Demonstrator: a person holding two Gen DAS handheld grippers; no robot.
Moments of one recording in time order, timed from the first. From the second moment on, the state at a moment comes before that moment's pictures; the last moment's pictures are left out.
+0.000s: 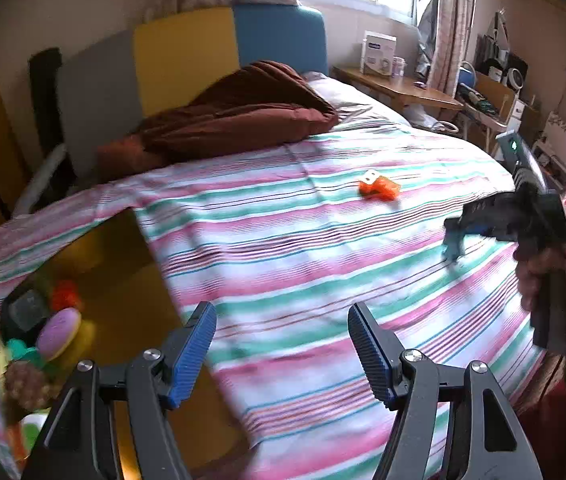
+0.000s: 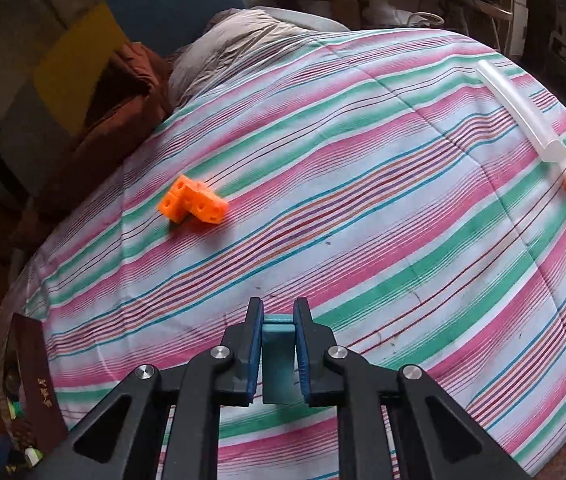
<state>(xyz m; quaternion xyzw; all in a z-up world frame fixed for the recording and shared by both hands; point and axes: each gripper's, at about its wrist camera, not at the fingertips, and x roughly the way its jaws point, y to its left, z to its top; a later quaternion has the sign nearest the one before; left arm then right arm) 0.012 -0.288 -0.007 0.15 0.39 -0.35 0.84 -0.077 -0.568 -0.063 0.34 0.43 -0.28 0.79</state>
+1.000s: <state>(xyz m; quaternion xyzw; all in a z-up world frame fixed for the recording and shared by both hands) 0.099 -0.543 -0.065 0.17 0.46 -0.38 0.78 -0.132 -0.606 -0.061 0.54 0.31 -0.30 0.73</state>
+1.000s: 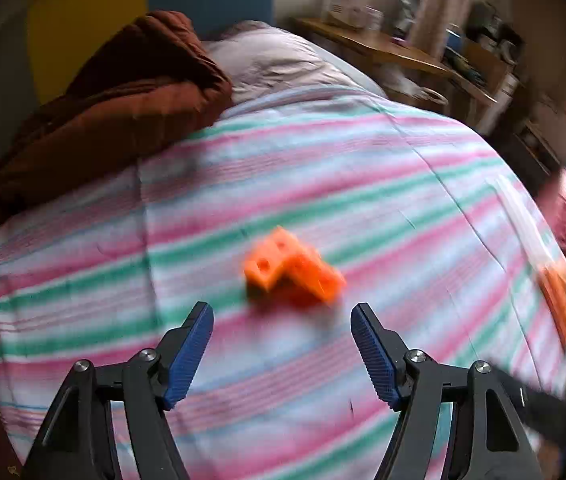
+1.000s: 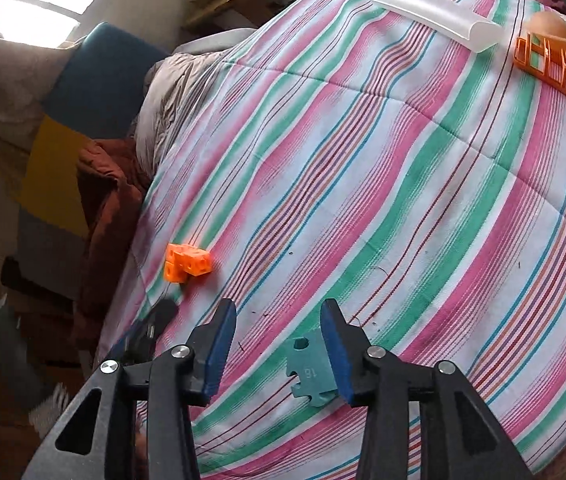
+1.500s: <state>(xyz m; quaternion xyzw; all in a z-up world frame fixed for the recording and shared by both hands) 0.119 -0.563 -0.099 0.21 0.47 -0.37 0.77 -0.132 -0.609 -0.065 0.55 0.31 -0.29 0.72</state>
